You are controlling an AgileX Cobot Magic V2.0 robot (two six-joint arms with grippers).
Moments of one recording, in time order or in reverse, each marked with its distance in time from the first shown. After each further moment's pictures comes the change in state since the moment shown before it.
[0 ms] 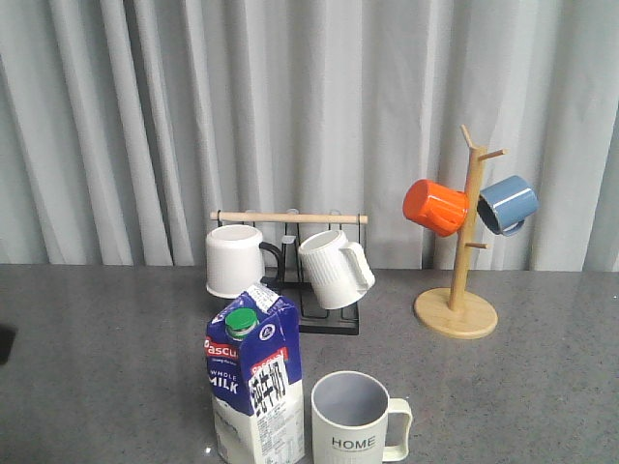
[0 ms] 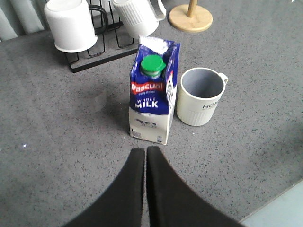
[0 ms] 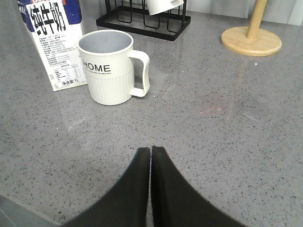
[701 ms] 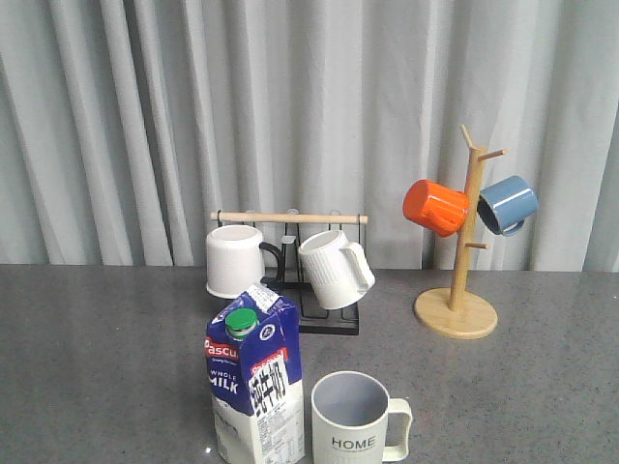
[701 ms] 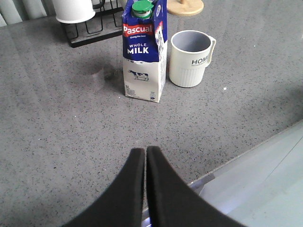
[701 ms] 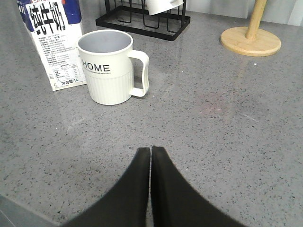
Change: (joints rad) left arm 0.000 -0.426 0.317 0.001 0.059 -0.002; right arm 0.000 0.000 0.000 -0.003 0.000 0.000
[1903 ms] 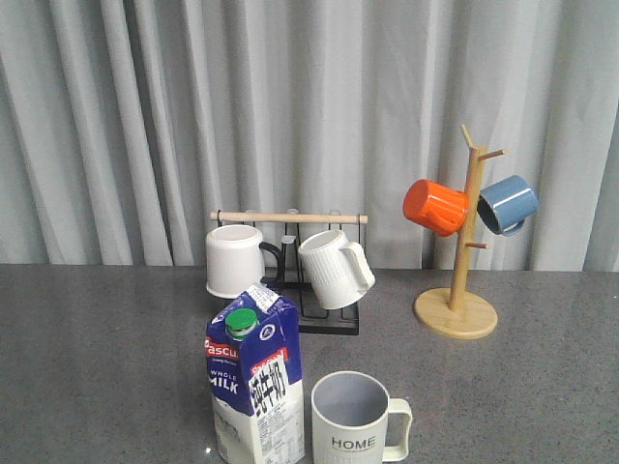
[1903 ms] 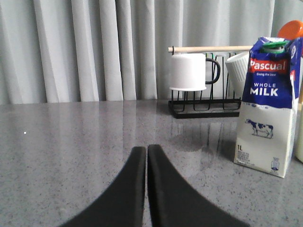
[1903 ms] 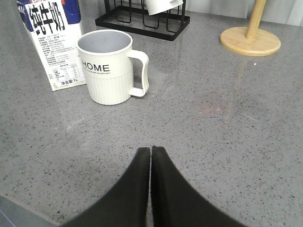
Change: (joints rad) left arm 0.266 -0.500 0.950 0.051 -1.027 -0.031; right arm 0.000 0.000 0.000 0.000 0.000 0.000
